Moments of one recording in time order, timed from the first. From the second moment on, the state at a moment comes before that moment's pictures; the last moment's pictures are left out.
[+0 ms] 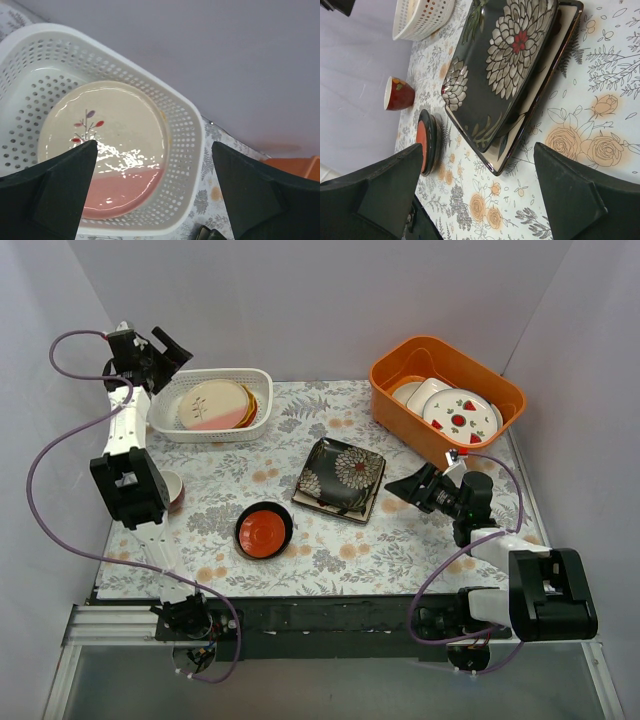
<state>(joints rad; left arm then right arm) 0.24 2.12 2.02 -0.37 0.27 -0.61 0.08 1.25 0.31 0.63 -0.67 0.80</state>
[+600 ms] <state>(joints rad) -0.11 2.00 1.95 -0.37 0.27 -0.53 0.16 1.29 0.41 0.56 -0.70 0.71</state>
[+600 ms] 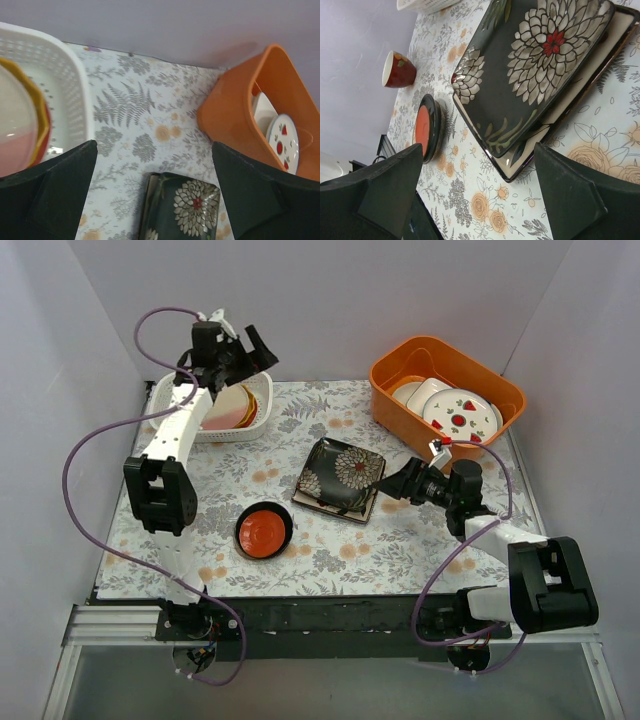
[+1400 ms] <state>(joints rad) -0.32 1.91 1.59 -0.39 0.22 -0.50 0.30 1.50 0.53 0.44 -0.54 0.70</state>
